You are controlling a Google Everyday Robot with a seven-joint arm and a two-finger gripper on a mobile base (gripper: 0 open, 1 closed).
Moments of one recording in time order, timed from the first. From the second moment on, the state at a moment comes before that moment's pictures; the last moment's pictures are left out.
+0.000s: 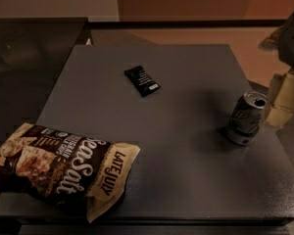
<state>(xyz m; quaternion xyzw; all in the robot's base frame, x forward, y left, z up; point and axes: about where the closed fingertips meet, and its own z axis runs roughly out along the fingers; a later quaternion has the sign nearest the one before) 0.438 -0.217 0.976 -0.60 0.78 -0.03 0.16</state>
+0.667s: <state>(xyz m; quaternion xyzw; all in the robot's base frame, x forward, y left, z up) 0.443 -0.220 0.972 -0.60 0.78 -0.03 0.17</state>
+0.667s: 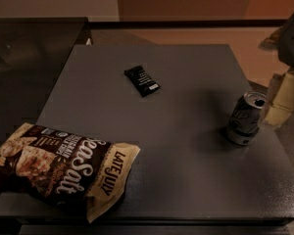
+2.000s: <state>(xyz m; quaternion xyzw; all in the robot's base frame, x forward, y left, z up) 0.468 -0.249 0.925 -0.55 0.80 0.07 0.23</state>
